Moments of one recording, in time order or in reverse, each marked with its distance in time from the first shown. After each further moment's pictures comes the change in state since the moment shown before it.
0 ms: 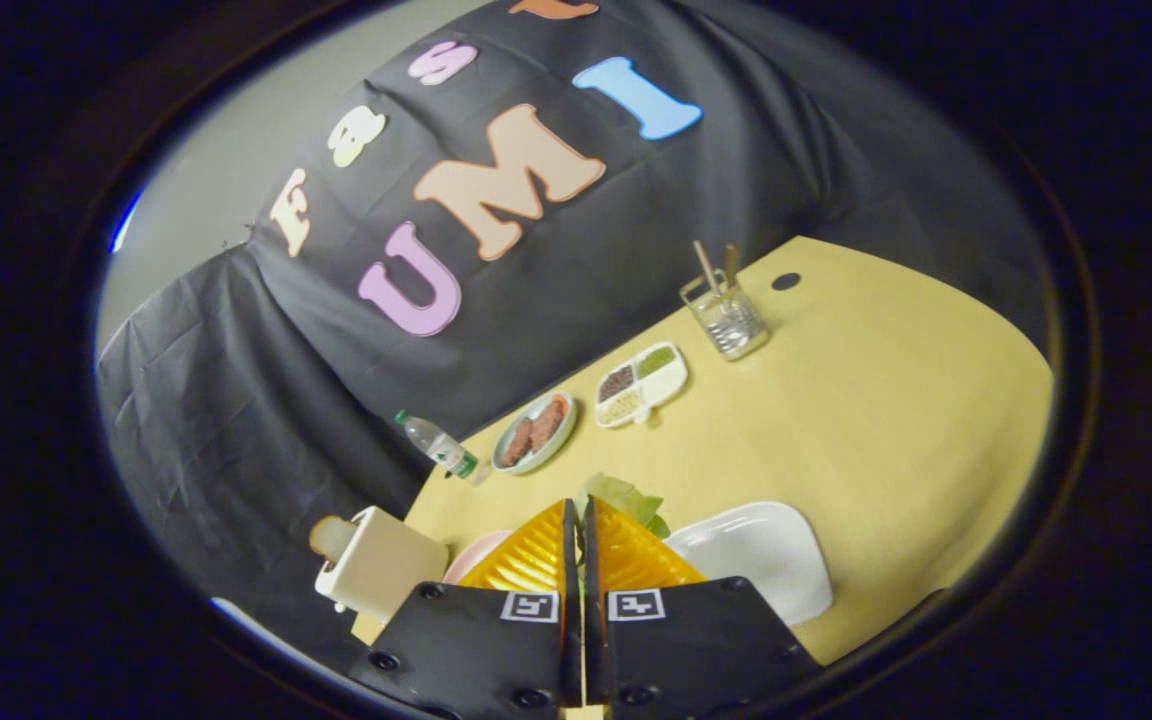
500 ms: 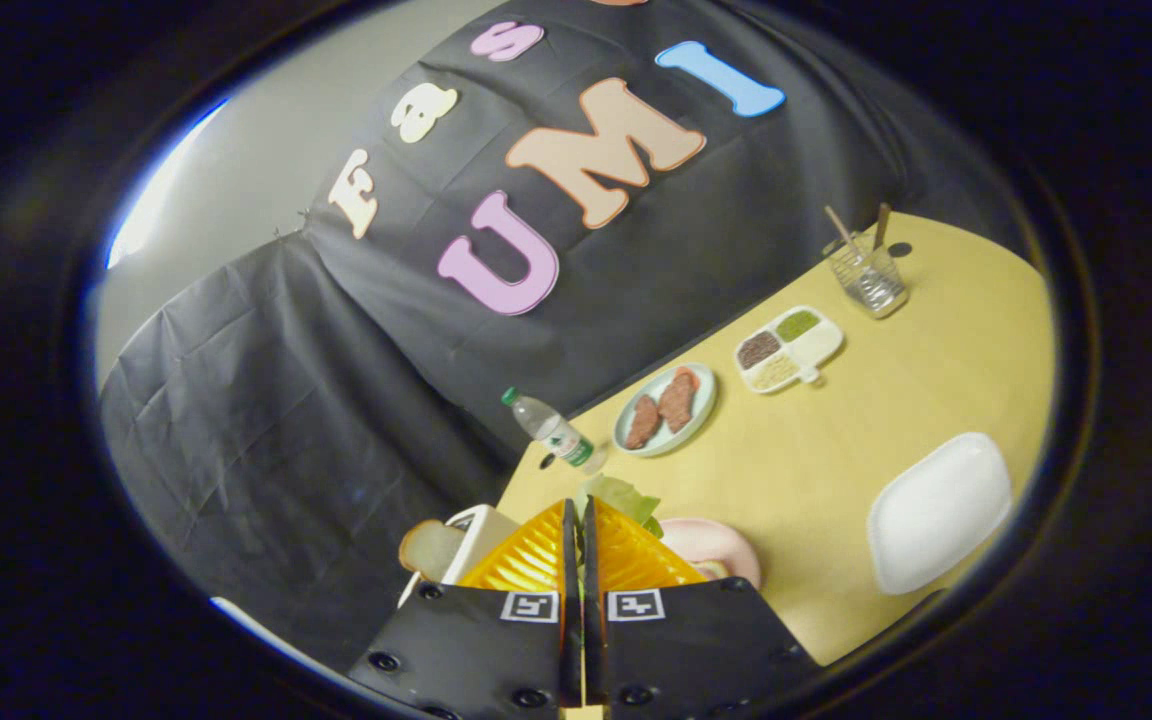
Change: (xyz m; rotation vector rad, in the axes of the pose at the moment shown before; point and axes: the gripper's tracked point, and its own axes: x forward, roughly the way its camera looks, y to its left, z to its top) arm 0.054 0.168 -0.071 0.048 0.029 0.155
